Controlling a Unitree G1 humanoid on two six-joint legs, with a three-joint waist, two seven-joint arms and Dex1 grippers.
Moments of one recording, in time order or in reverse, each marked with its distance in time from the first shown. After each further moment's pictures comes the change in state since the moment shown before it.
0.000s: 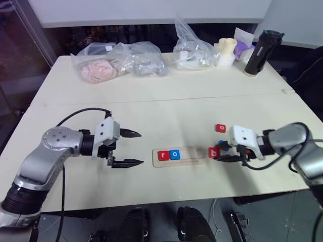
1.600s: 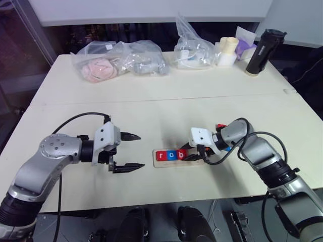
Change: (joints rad) left arm 0.091 0.018 0.033 -0.118 -0.026 0.045 0.093; right arm -0.219 0.291 0.233 0.249 -0.178 -0.098 0.035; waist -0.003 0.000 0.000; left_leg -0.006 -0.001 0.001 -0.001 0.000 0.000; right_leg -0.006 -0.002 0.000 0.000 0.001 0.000
